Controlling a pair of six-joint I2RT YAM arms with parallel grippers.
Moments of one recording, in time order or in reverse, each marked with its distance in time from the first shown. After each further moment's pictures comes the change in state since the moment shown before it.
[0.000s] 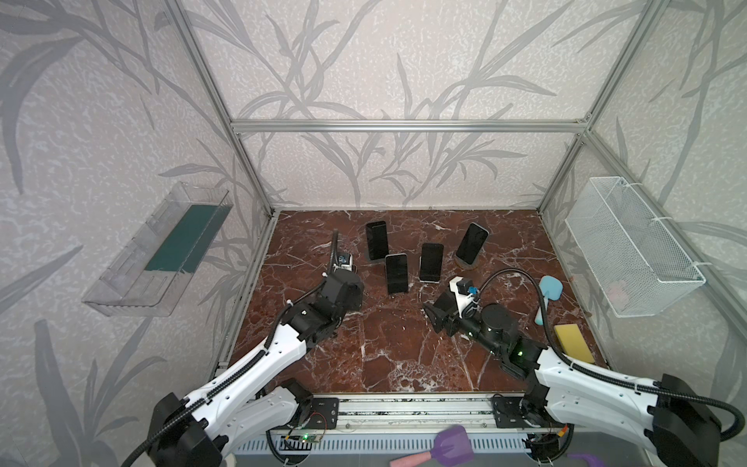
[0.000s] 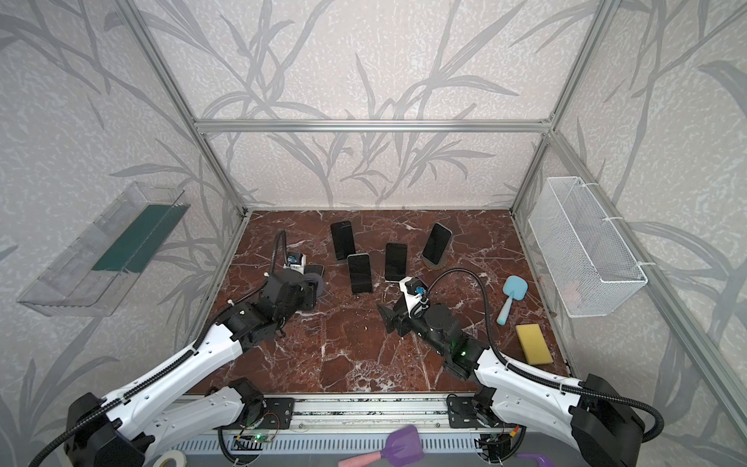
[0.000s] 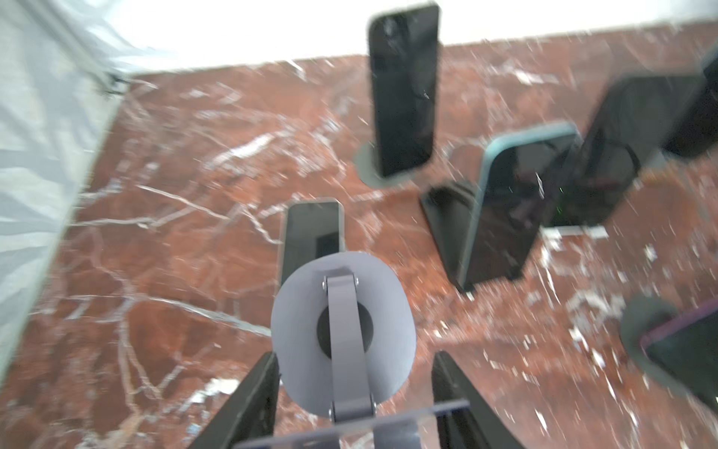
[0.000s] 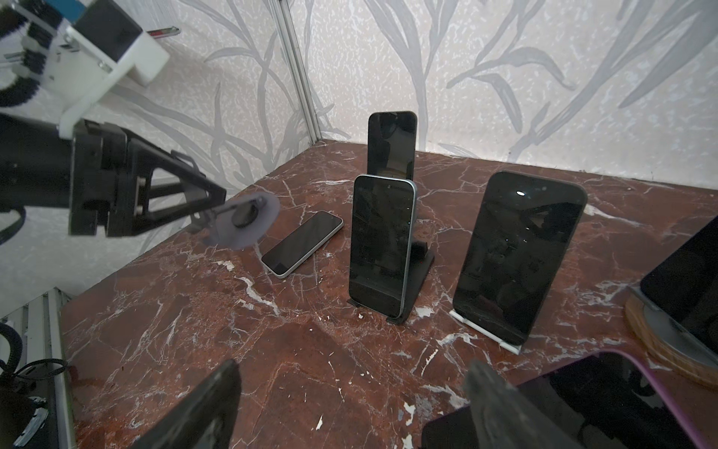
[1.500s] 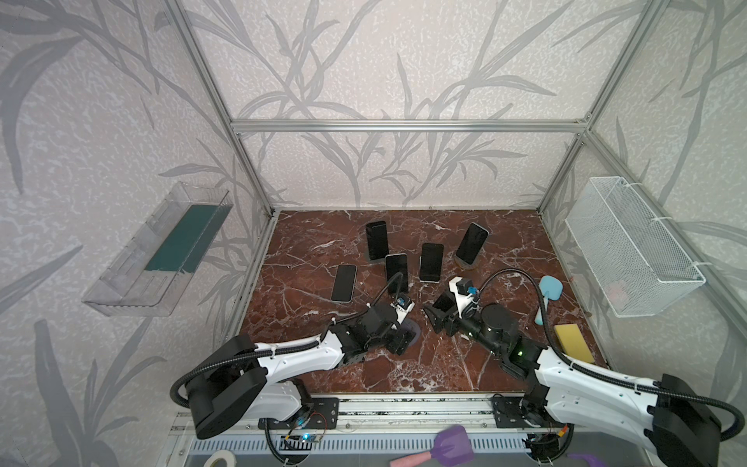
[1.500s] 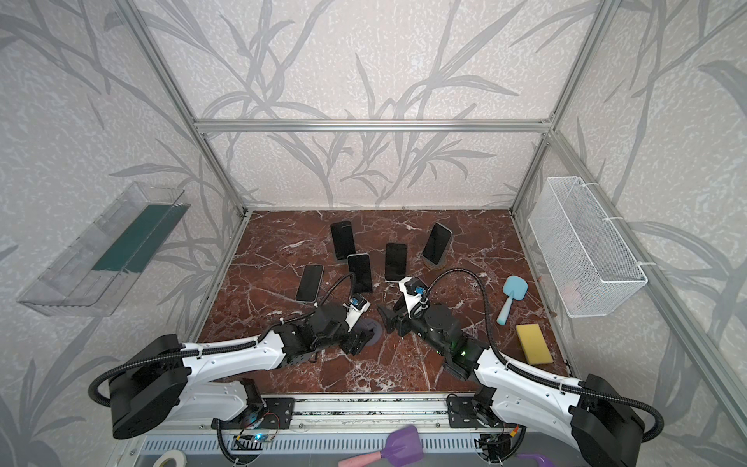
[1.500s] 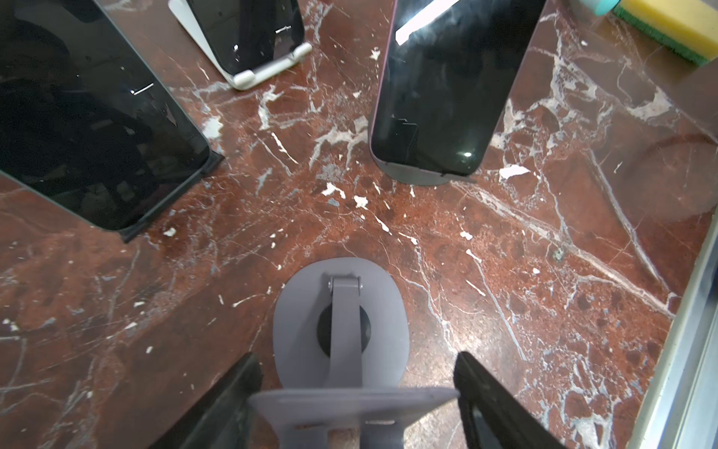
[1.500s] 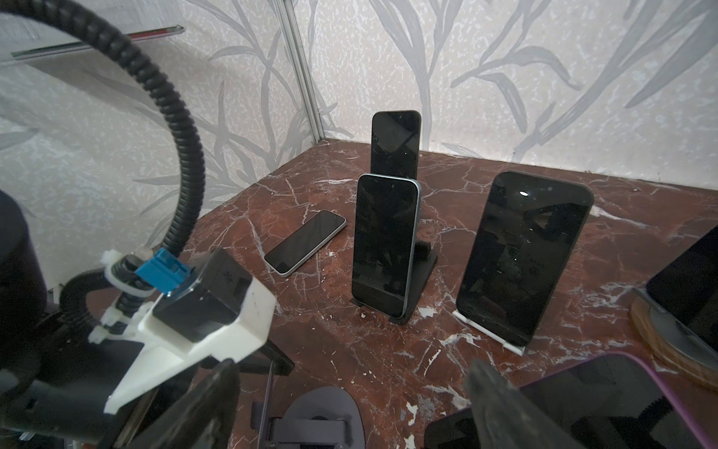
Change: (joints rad) left arm -0.348 0.312 -0.259 0.509 0.409 0.127; right arm 0.000 0.001 0.000 0.000 -0.010 -0.004
